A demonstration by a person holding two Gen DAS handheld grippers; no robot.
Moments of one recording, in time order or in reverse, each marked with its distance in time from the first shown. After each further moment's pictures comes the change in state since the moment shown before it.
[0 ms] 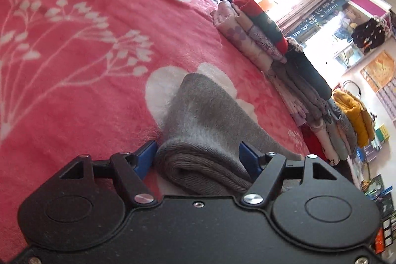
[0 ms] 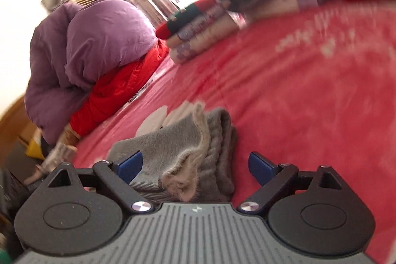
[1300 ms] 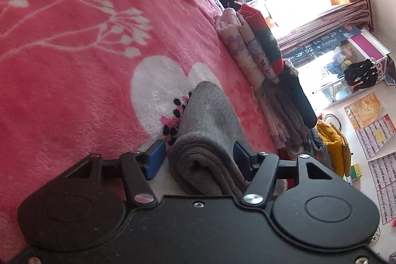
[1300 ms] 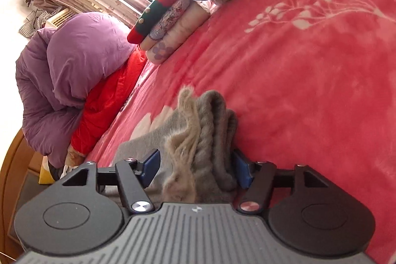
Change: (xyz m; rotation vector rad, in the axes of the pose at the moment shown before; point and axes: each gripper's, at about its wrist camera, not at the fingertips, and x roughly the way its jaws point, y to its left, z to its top) left arm 0.020 0.006 -0.004 -0.153 -0.026 -0.090; right arm 0.003 -0.025 0.017 0.148 0.032 -0.007
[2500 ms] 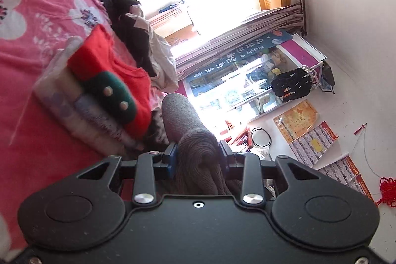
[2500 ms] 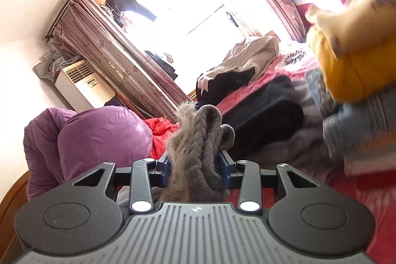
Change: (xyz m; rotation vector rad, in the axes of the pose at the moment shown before) left arm 0.164 -0.223 0.142 0.048 -0.044 -0.400; right arm -0.044 0.069 0.279 -0.145 -0.321 0.012
